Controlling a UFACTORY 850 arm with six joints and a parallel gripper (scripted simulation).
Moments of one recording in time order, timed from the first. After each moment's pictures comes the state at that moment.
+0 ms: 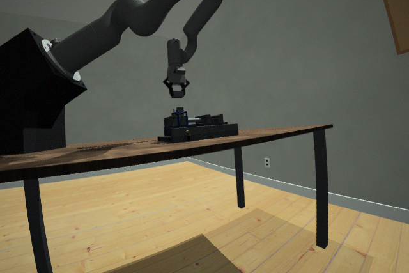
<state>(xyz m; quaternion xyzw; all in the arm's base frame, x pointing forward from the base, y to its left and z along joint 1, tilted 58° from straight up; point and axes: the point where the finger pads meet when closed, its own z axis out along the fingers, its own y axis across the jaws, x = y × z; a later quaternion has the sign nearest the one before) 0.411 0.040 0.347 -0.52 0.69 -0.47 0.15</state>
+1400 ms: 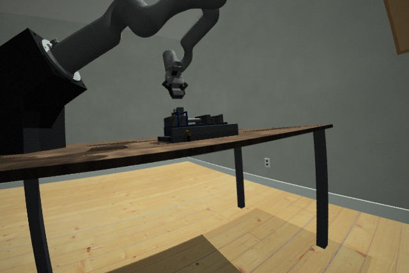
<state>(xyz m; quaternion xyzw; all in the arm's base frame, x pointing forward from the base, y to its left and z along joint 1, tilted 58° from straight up) 0.413 0.043 0.345 -0.43 0.71 -0.56 0.02</state>
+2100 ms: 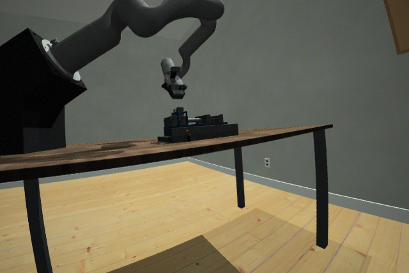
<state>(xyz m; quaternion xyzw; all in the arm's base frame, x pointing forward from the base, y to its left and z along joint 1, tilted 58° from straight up) 0.415 0.044 0.344 -0.37 0.71 -0.60 -0.06</state>
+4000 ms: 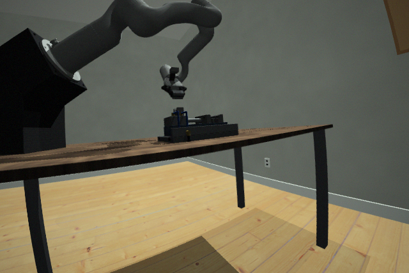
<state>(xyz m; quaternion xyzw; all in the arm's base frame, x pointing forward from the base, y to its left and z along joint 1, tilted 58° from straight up) 0.416 0.045 0.343 -0.32 0.70 -0.63 -0.11</state>
